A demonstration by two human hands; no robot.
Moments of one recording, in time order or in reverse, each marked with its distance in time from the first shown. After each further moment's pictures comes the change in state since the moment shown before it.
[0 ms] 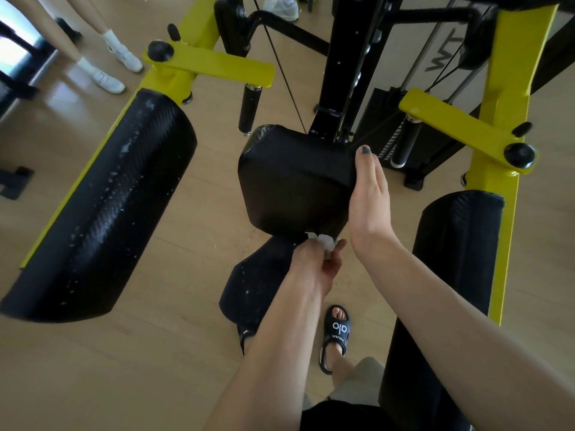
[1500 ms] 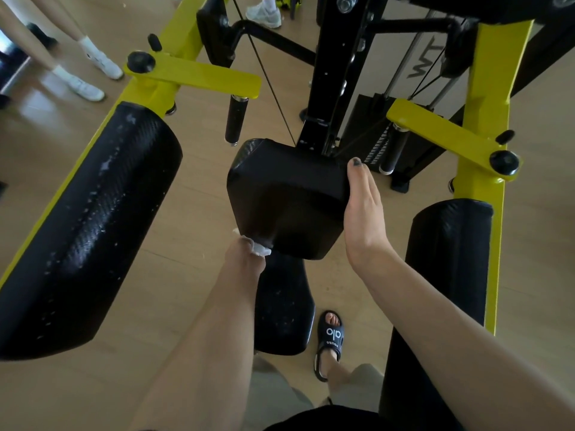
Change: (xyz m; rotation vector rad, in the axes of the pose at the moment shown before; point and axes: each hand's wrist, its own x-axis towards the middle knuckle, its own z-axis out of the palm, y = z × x) left_hand 0.100 0.064 -0.067 -0.327 0.222 0.084; right_hand 0.009 0.006 -0.002 -0.022 -0.052 -0.010
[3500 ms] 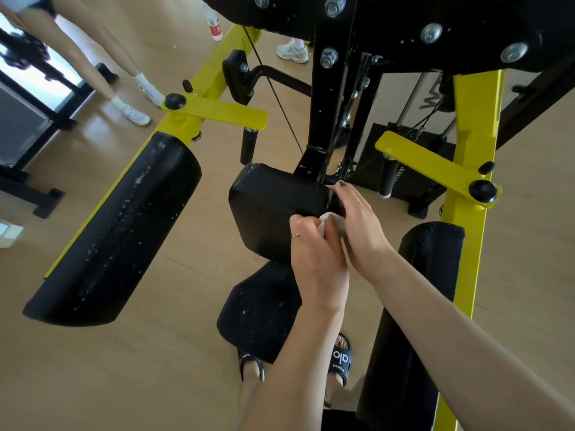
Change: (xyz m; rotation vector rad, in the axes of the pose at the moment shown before) left_hand -0.197 -0.090 0.049 0.681 0.005 1.376; right_hand 0.004 -0.016 -0.040 0.020 -0.244 0.102
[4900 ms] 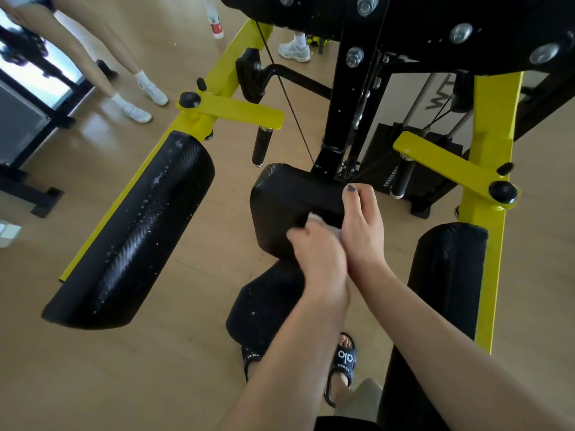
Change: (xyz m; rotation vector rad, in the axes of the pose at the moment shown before) left_hand 0.041 0.011 -0.026 -0.524 -0.115 -1.006; right_hand -0.003 0.012 0.044 -0.046 0.323 -0.220
